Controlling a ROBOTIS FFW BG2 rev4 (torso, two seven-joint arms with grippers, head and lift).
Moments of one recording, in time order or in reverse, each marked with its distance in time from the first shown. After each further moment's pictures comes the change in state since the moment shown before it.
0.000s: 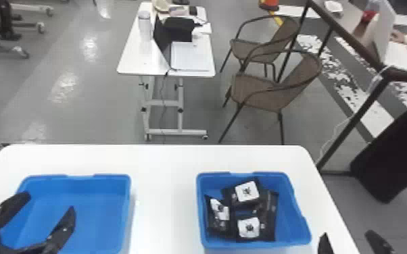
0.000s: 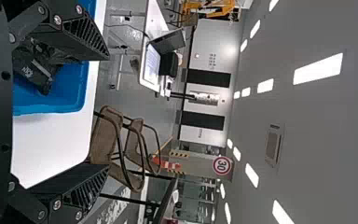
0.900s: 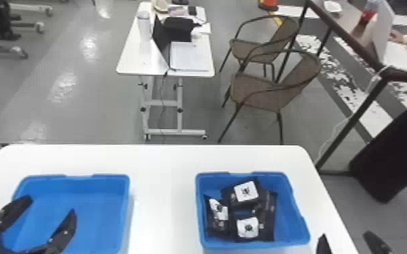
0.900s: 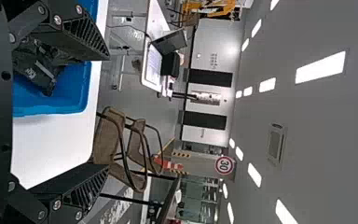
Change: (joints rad) left arm 0.002 0.001 -0.007 0.011 0.014 0.019 -0.001; right arm 0.005 0.000 0.003 -0.002 -0.007 0.009 0.001
